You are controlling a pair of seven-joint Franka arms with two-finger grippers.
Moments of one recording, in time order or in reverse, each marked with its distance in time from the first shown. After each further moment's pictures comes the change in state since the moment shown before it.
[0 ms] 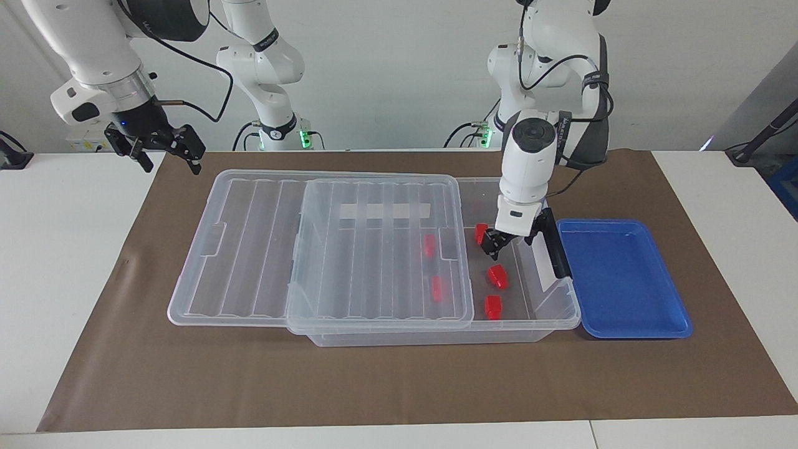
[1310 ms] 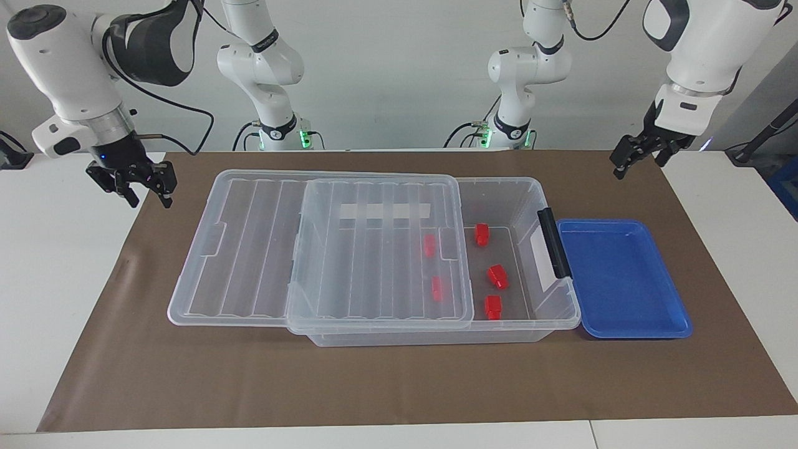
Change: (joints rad) left arm 0.341 -0.231 0.035 0.260 -0.061 -0.509 0.584; right arm -0.093 0.047 -0.005 -0.156 -0.012 0.308 -0.174
